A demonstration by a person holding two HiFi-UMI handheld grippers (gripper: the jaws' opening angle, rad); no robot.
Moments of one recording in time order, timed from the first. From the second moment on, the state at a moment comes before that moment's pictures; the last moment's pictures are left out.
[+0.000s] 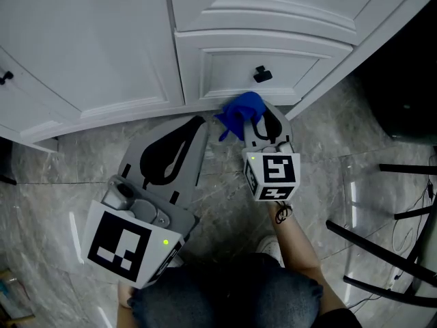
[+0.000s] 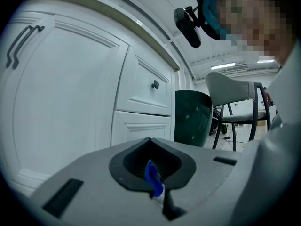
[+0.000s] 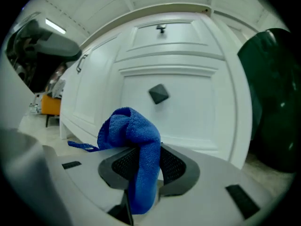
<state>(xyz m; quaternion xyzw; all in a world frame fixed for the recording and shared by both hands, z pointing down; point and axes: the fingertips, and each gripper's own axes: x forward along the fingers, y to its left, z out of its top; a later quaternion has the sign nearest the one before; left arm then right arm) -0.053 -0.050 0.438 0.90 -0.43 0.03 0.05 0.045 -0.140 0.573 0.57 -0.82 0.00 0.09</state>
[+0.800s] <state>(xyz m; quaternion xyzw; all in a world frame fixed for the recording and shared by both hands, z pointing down) -0.086 -0.057 0.449 0.89 -0.44 0.01 0.08 -0.066 -0.137 0.596 0.46 -0.87 -0.05 0.16</state>
